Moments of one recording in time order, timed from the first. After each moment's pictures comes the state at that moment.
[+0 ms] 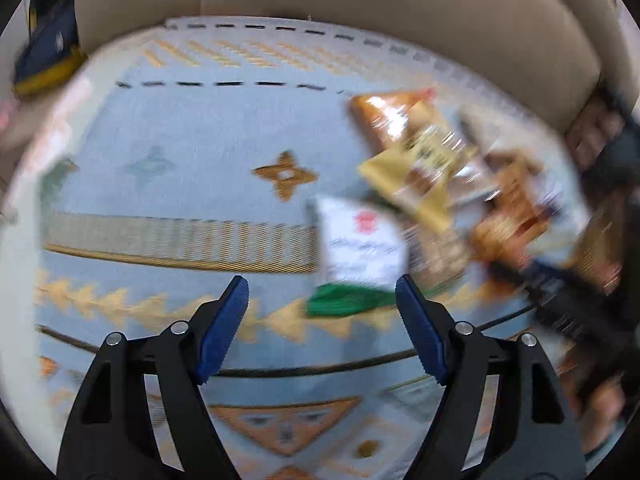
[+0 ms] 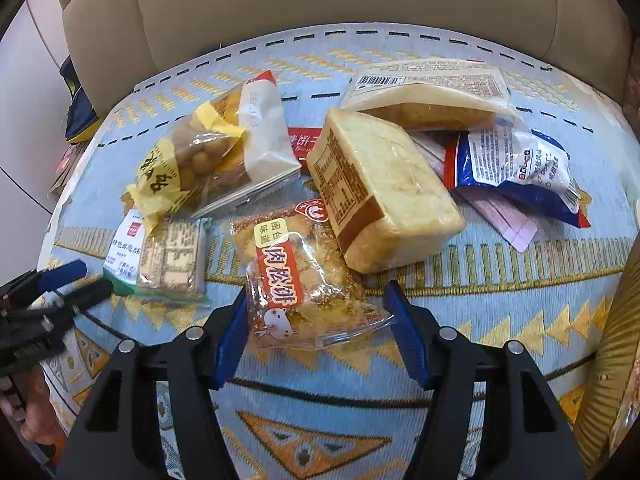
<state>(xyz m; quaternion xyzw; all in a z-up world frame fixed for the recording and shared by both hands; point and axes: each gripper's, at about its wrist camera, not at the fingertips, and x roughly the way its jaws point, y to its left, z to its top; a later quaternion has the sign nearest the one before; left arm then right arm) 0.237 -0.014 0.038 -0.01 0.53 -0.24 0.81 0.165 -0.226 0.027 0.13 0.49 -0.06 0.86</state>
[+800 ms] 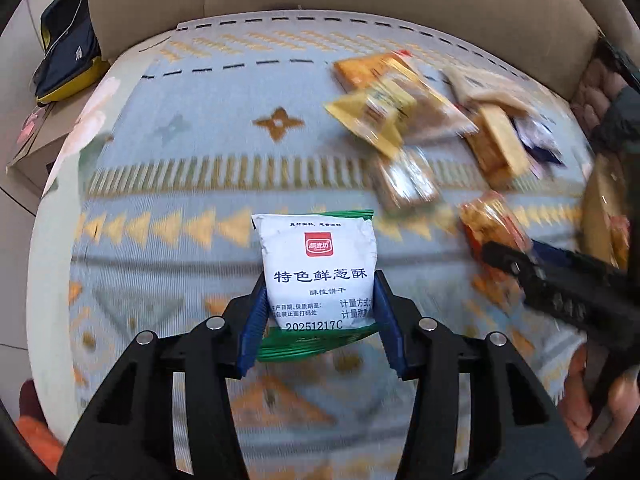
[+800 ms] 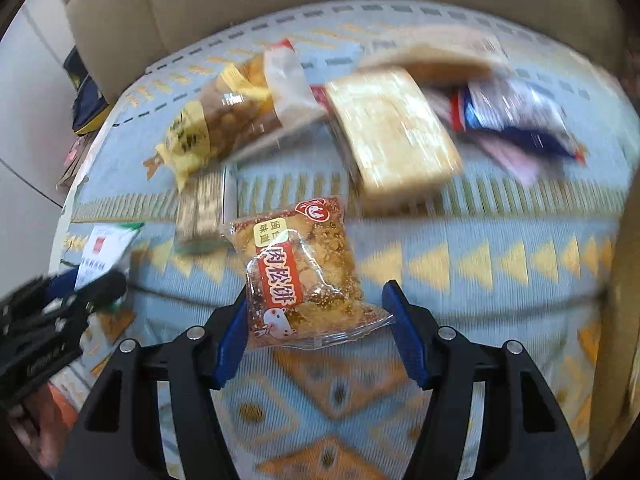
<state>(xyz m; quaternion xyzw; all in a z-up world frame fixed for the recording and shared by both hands) 0.149 -0.028 0.057 0.08 0.54 -0.19 0.82 0.135 -0.211 0.024 0.16 0.53 -0.05 0.83</state>
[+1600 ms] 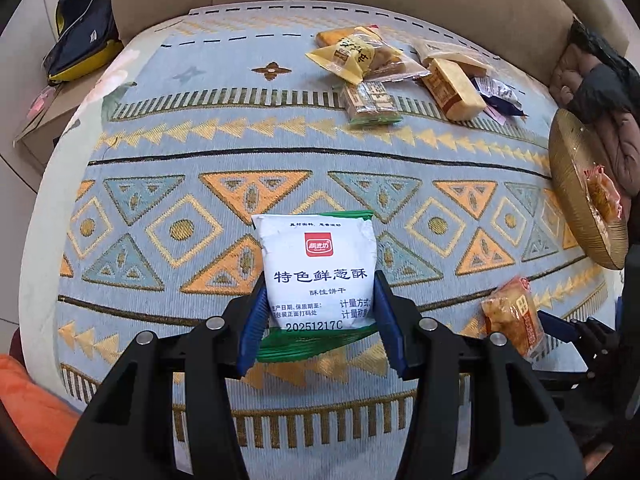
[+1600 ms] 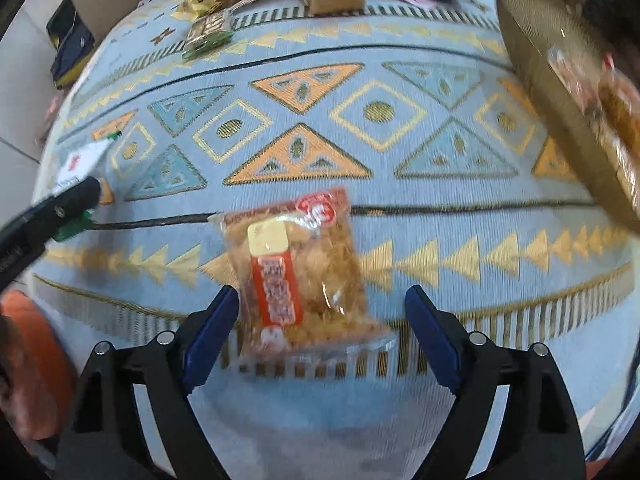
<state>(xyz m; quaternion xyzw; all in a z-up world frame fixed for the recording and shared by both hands) 0.073 0.003 0.051 0.07 0.53 -0.20 0.82 -0.019 -0.161 0.010 0.13 0.59 -0.10 0.79</state>
